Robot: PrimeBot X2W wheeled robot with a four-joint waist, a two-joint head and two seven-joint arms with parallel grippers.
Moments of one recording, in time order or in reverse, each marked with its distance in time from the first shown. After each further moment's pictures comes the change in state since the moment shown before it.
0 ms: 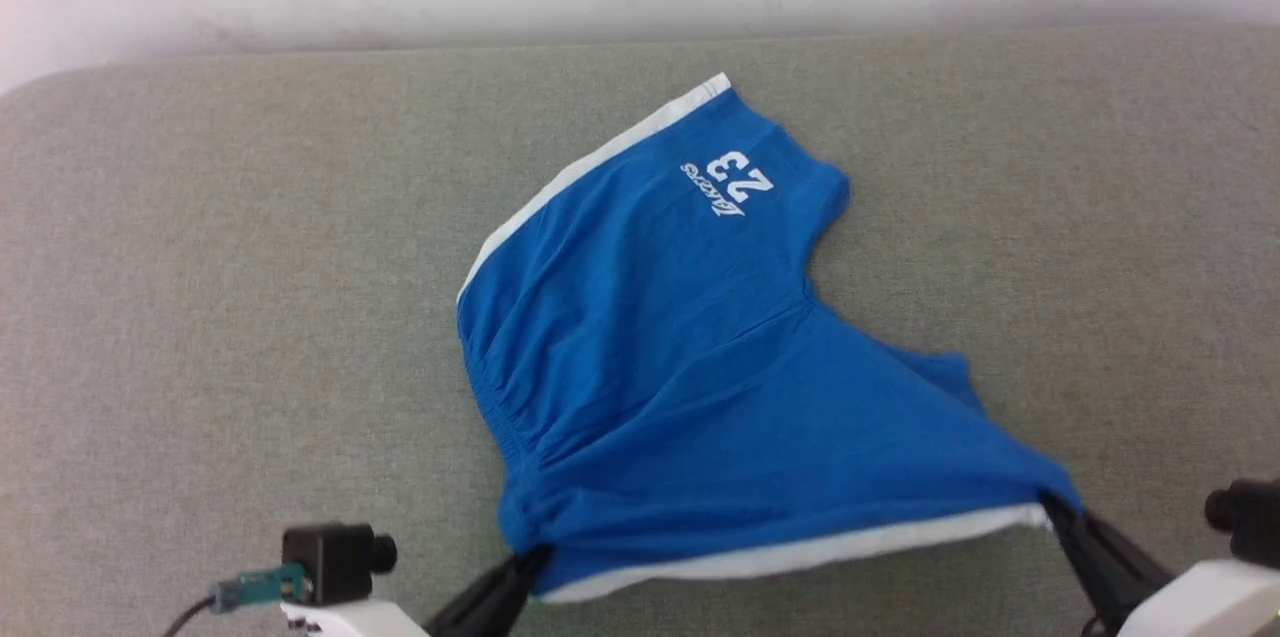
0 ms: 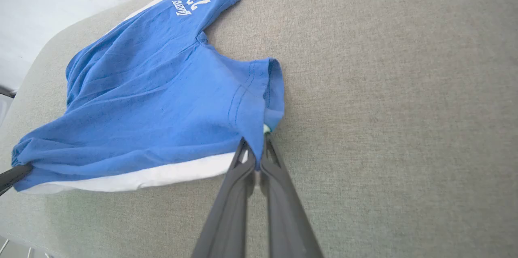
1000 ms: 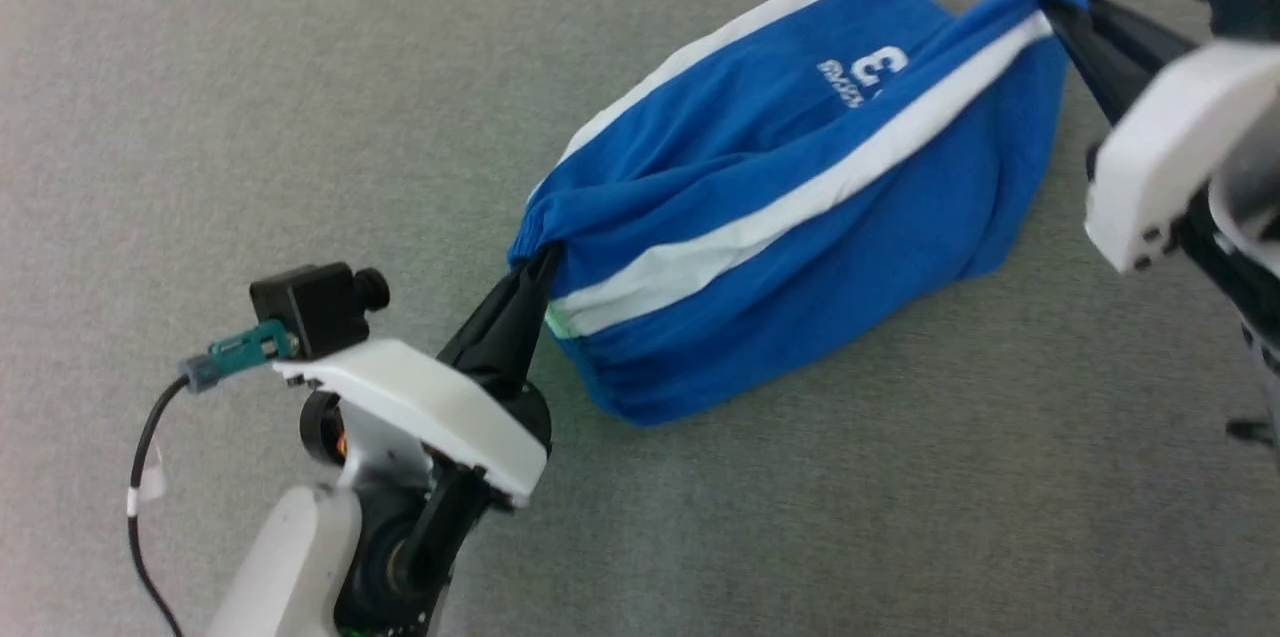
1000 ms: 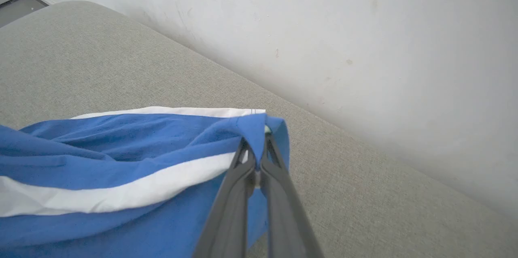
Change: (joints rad) left arm -0.419 -0.181 0.038 0.047 0.051 0.134 -0.047; right arm -0.938 -0.324 0.296 0.280 -0.094 0.000 0.108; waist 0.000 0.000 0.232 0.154
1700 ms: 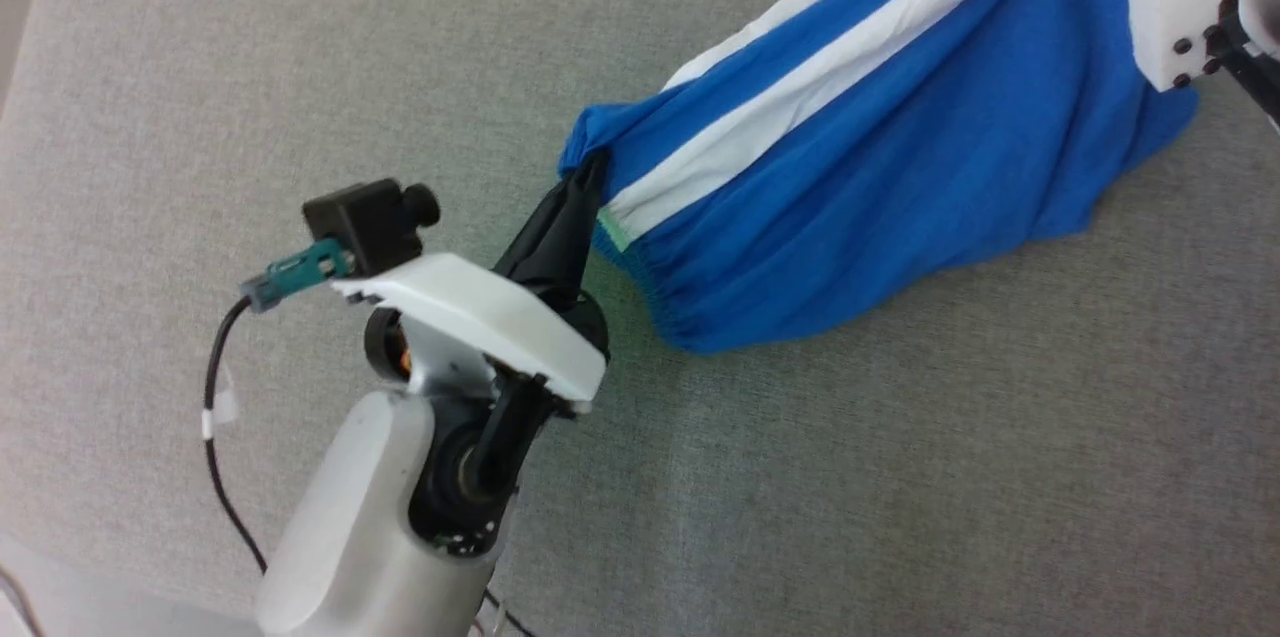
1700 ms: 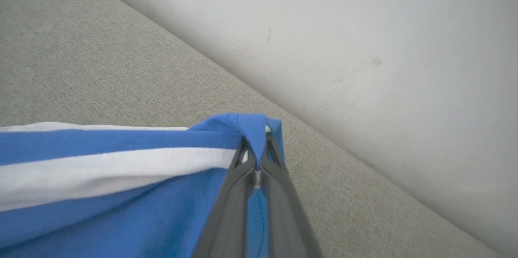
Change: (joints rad) left arm -0.167 -0.111 -0.018 0.180 0.004 -0.036 -0.093; right arm -0.338 -0.056 0.128 0.439 -0.084 0.000 -0.108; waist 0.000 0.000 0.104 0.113
